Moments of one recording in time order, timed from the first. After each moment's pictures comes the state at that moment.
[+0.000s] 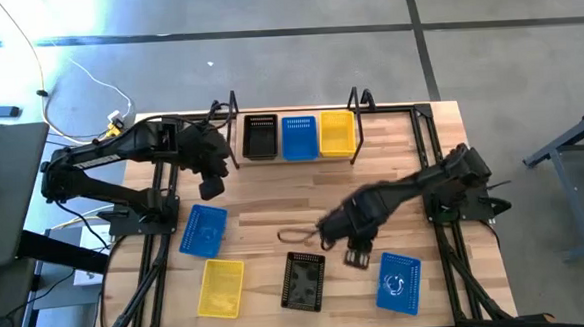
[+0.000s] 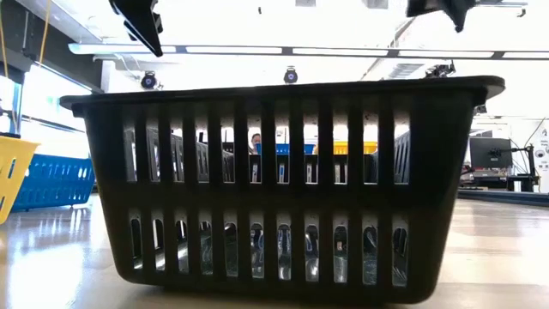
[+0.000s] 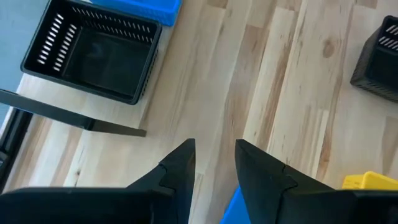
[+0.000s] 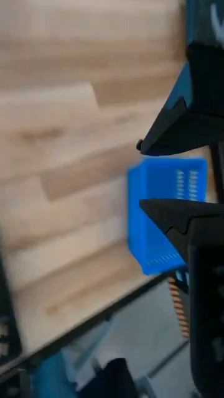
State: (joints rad) left arm 0.30 1.14 1.27 -1.20 -0.06 -0.07; right arm 0.37 1.82 1.78 -1.50 -0.19 0.69
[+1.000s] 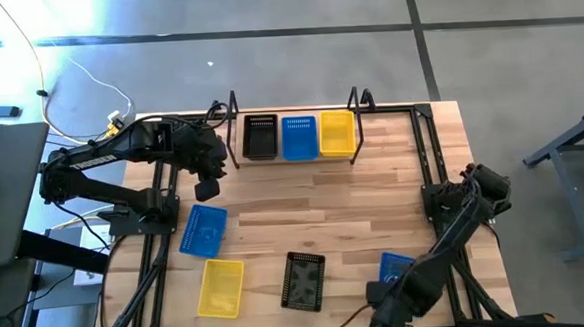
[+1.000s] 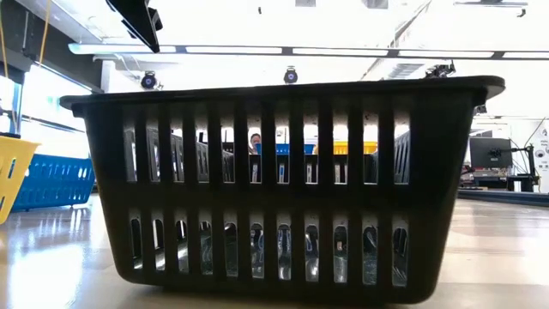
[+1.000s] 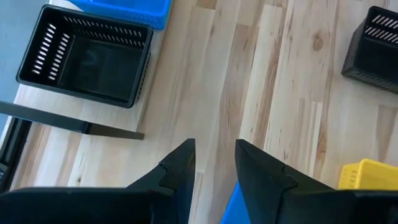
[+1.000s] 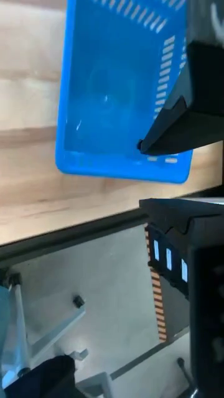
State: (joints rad) left arm 0.30 1.12 1.27 -1.21 -0.04 -0.01; right arm 0.85 1.83 1.49 -1.05 -0.19 1.06
